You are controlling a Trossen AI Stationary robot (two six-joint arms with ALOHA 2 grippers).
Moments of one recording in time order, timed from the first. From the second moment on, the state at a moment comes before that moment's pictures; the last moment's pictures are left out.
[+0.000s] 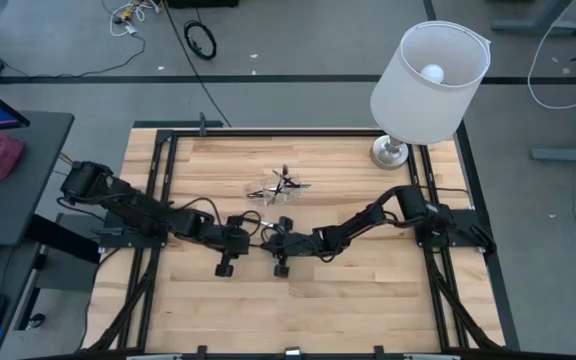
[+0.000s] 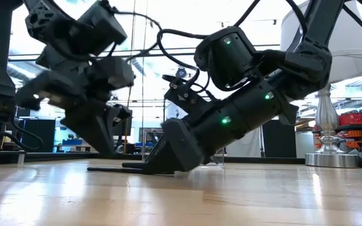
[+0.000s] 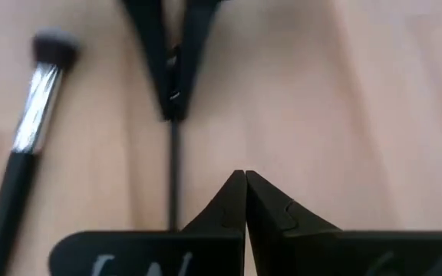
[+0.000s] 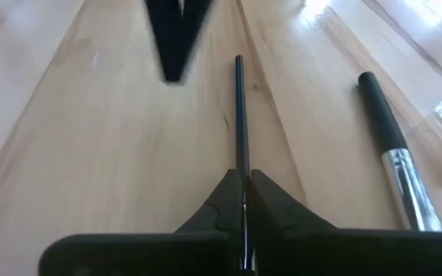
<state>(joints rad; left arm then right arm) -0.28 1.45 0.58 -0.07 -0.06 -0.12 0.20 2.24 1.14 0.53 0.26 0.09</state>
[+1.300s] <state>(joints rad) -0.54 1.44 0.60 -0.07 -0.29 -0.31 0.01 1.74 1.30 -0.46 0.66 -1.29</state>
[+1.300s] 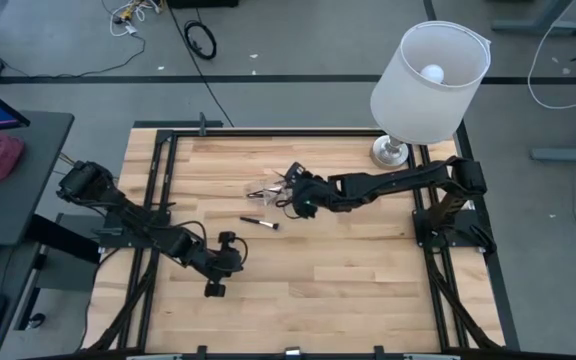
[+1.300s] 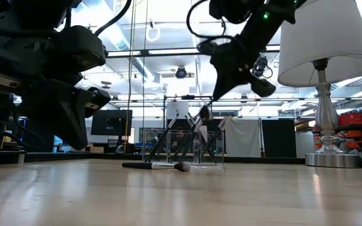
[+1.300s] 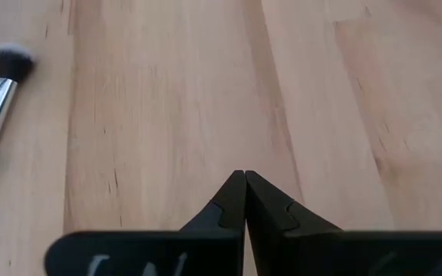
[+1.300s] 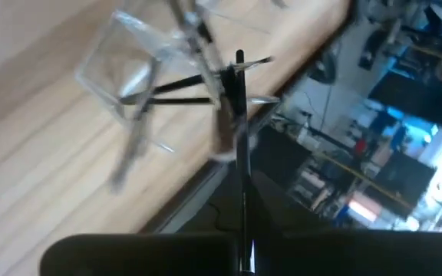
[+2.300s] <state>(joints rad) -0.54 1.44 0.60 -0.07 -0.32 -0.30 -0.04 1.88 1.29 -0.20 0.53 -1.90</state>
